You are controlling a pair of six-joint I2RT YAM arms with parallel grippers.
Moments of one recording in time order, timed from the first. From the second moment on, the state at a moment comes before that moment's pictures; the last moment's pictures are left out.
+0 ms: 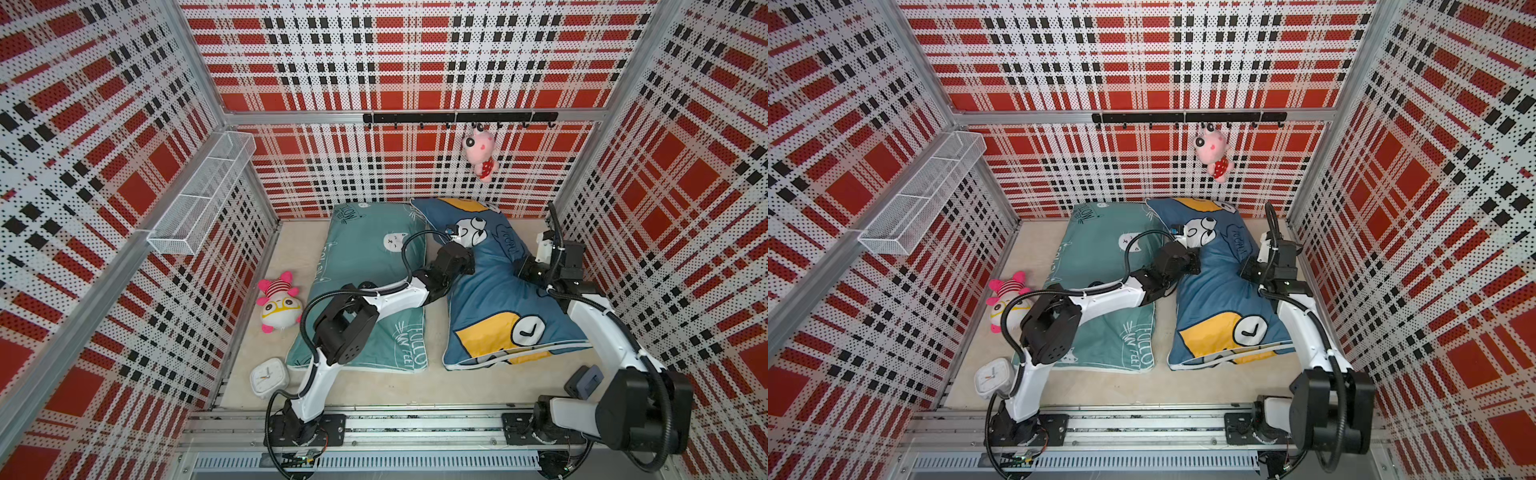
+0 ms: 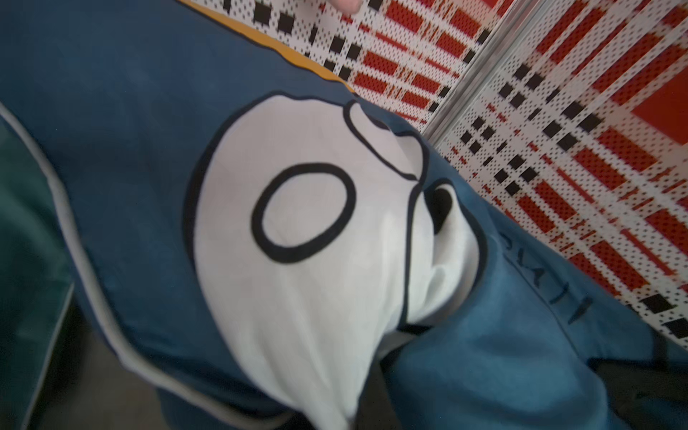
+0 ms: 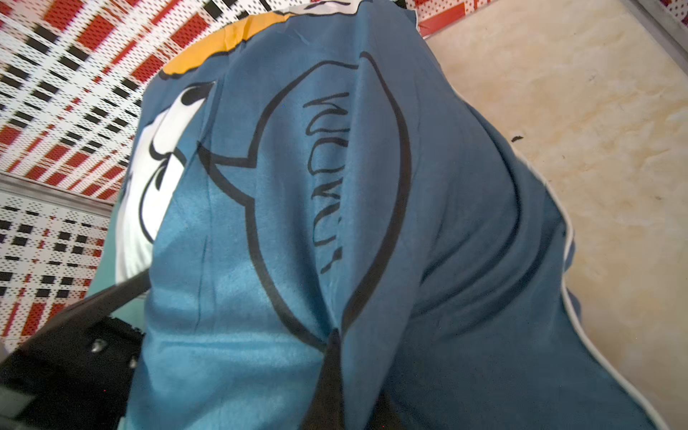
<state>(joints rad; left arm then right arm) -0.86 2.18 1.64 0.23 -0.22 -0.56 -0.06 1.31 0.95 -0.27 -0.29 0.37</state>
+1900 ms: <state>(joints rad) -0.83 1.95 1.19 0.53 -0.18 -0.65 0.18 1.13 0.89 -0.38 -0.27 0.37</state>
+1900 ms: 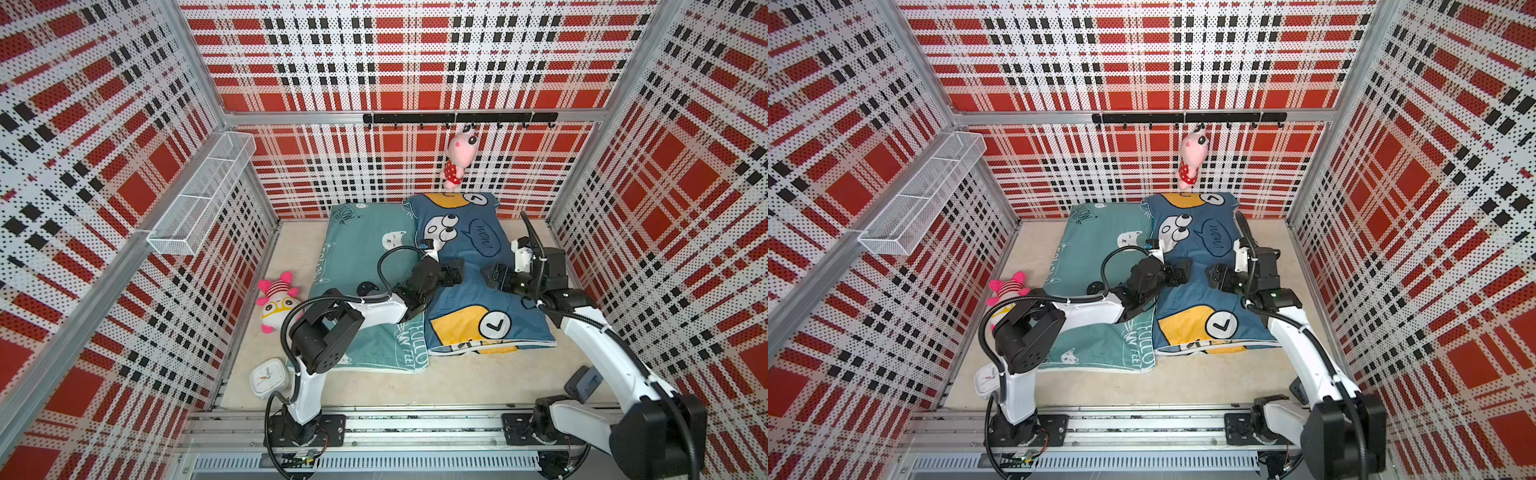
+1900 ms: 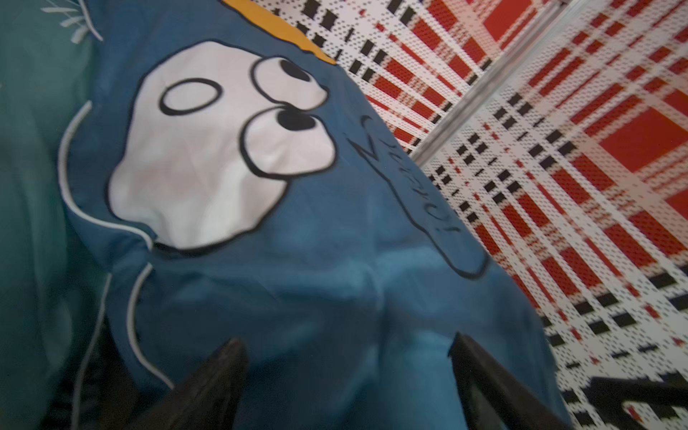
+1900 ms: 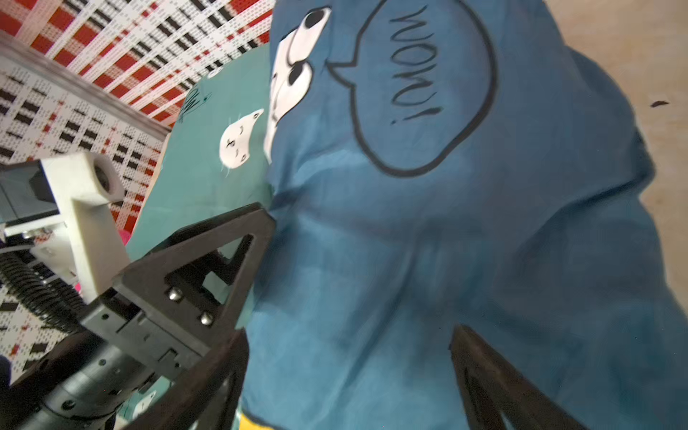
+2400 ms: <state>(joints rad) -0.90 1.68 0.76 0.53 -0.15 -0.82 0.49 1.23 0.69 -0.20 -0.31 0.56</state>
